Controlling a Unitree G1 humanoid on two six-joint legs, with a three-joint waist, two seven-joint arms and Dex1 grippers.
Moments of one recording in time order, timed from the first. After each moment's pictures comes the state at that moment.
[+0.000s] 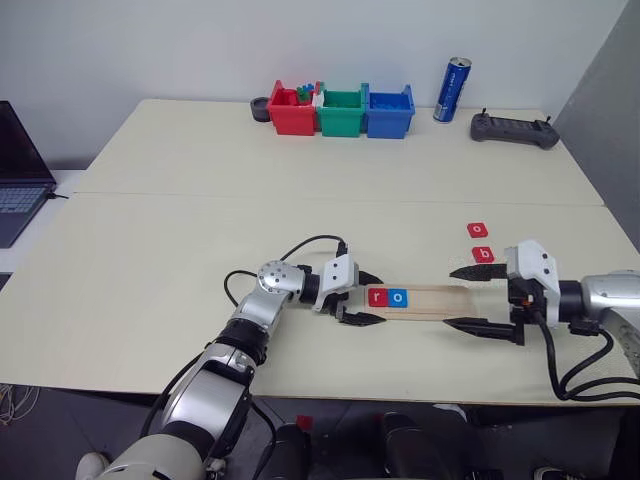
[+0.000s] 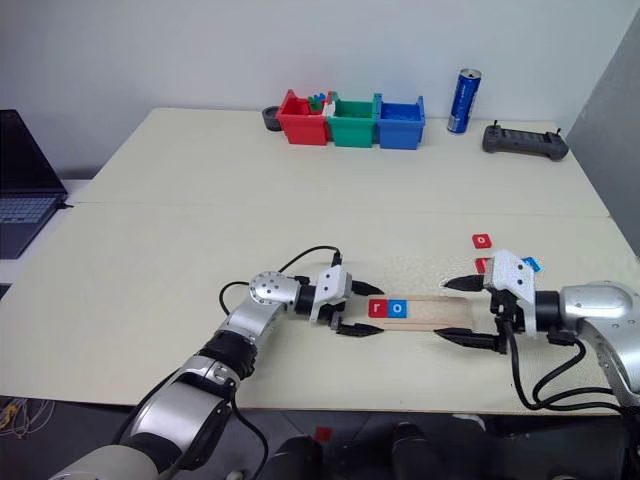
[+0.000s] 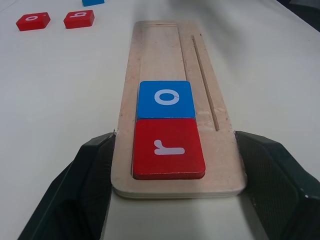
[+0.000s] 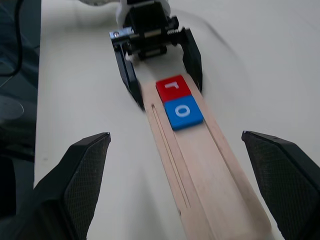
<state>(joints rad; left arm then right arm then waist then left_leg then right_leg) -0.72 0.21 -0.27 0.79 -0.03 -0.31 -1.28 -0.18 -0.97 -0.08 -0.23 0.48 0.40 1.21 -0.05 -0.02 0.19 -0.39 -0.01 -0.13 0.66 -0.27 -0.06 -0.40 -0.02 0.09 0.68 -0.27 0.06</state>
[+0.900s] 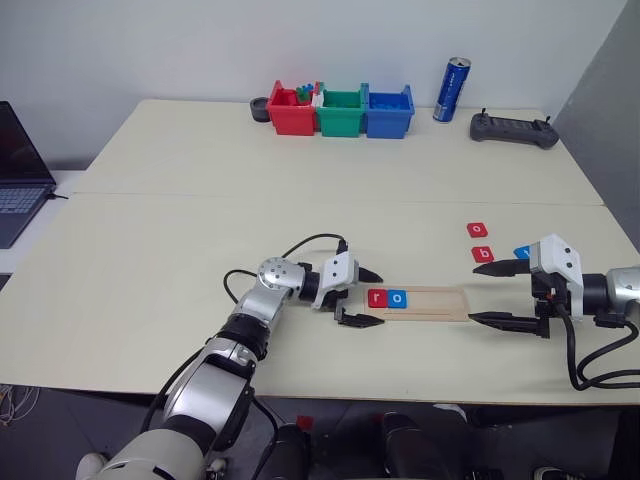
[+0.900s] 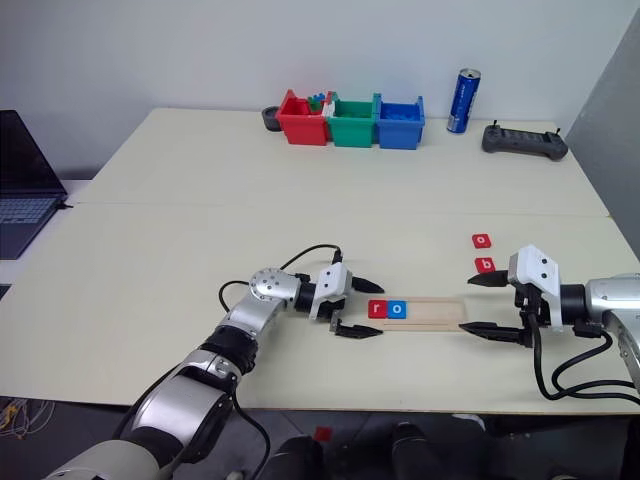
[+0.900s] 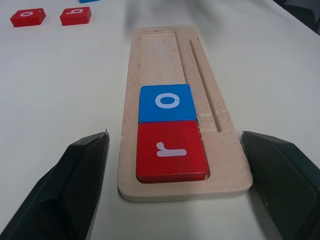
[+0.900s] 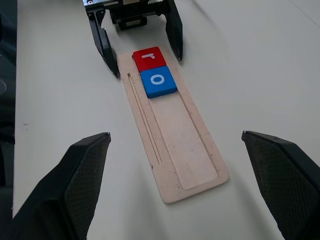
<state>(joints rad) -0.76 0.22 -0.27 0.83 -0.04 -0.30 -1.30 -0.20 -1.00 -0.09 -0.11 0.44 0.33 1.26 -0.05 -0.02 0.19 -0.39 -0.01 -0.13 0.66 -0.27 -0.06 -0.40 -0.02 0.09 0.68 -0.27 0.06</state>
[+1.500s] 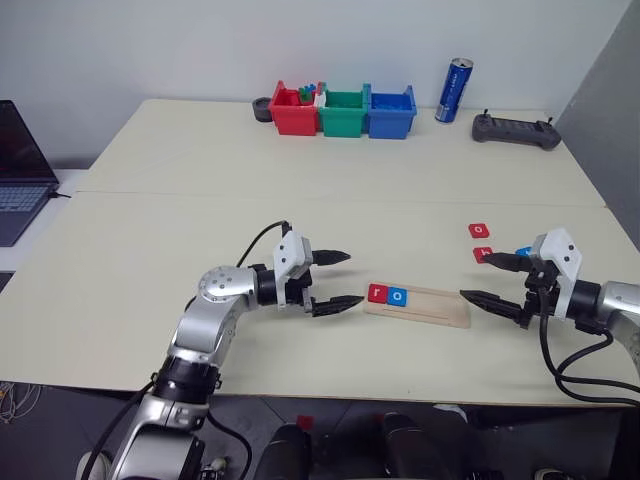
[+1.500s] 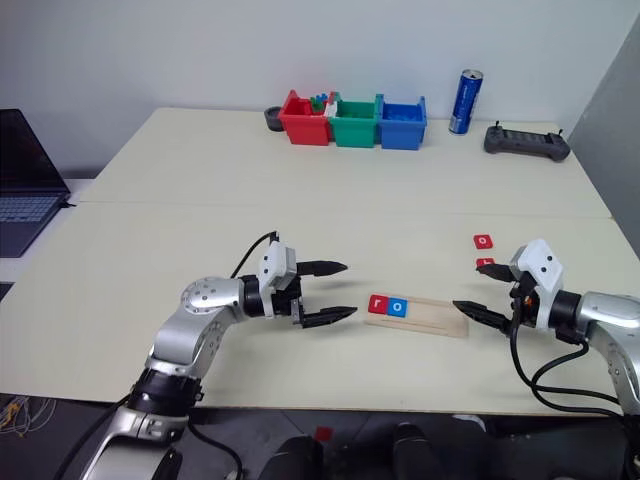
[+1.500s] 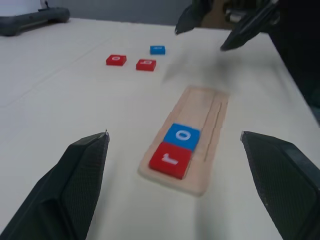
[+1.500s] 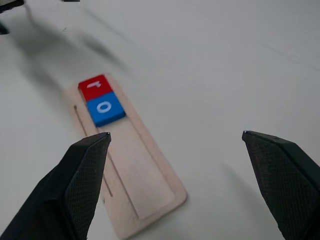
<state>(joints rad) -0.37 0.37 -0.10 -0.09 -0.30 0.30 -1.06 -0.11 -0.83 -0.23 -0.27 0.47 0.54 0.90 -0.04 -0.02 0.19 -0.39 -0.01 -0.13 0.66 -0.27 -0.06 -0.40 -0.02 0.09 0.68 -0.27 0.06</state>
